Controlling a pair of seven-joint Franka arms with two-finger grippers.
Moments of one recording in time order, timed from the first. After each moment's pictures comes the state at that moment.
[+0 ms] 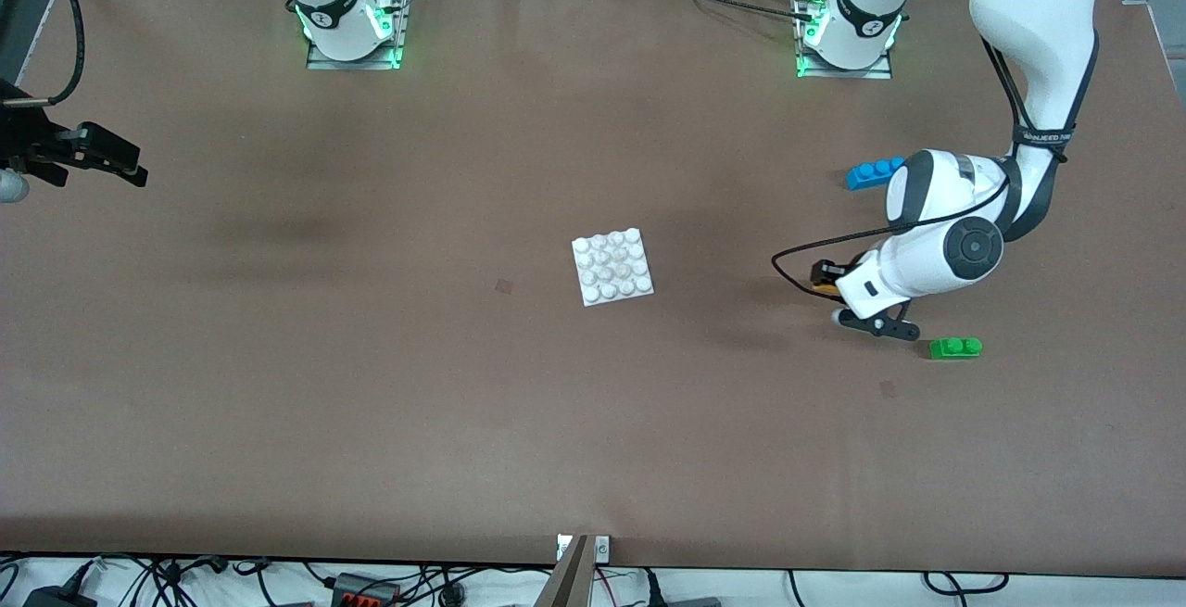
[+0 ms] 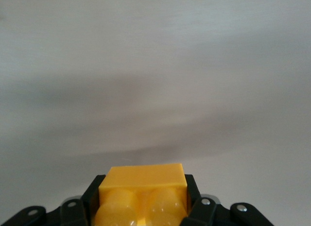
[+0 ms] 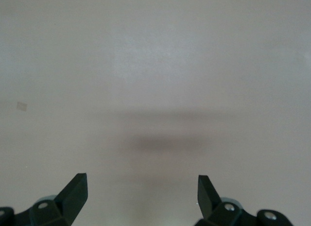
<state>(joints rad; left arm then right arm) -0.04 0.44 -0.17 -1.91 -0.09 2.16 0.02 -0.07 0.01 -0.01 -1.65 -0.01 1.64 -0.08</state>
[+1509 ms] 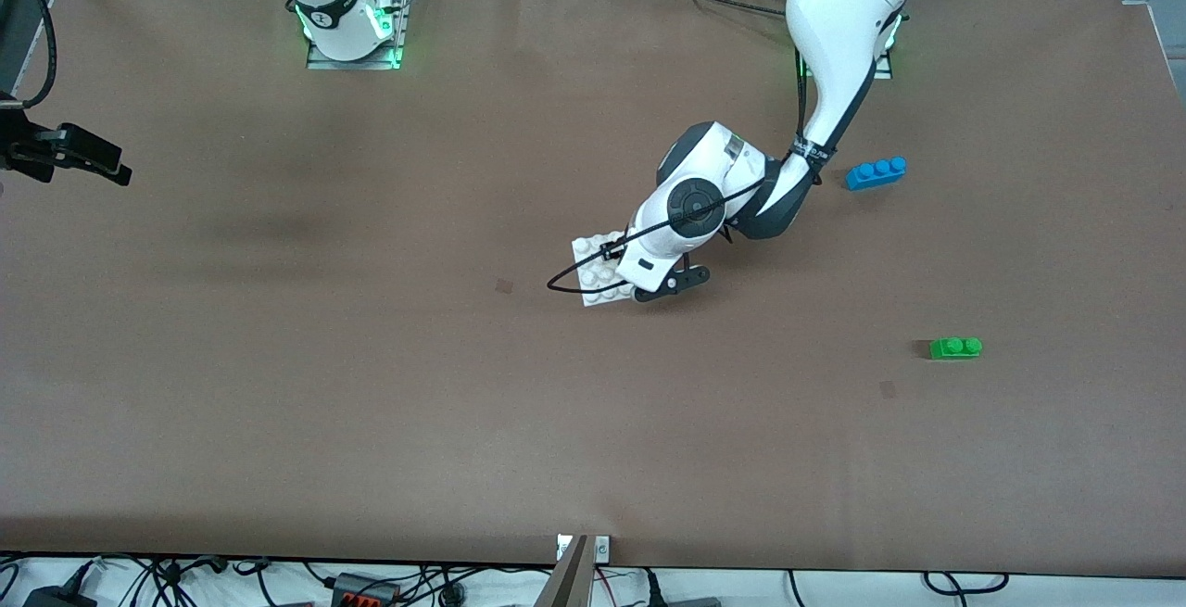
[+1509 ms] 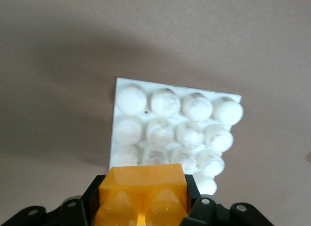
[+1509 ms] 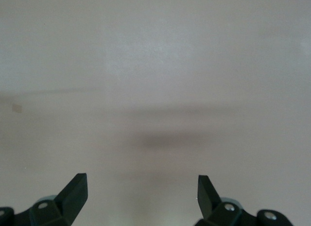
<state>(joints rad) -0.45 0.69 -0.24 -1.61 -0.18 2.23 -0.92 -0.09 0.01 -0.02 -1.65 0.00 1.63 -0.08</state>
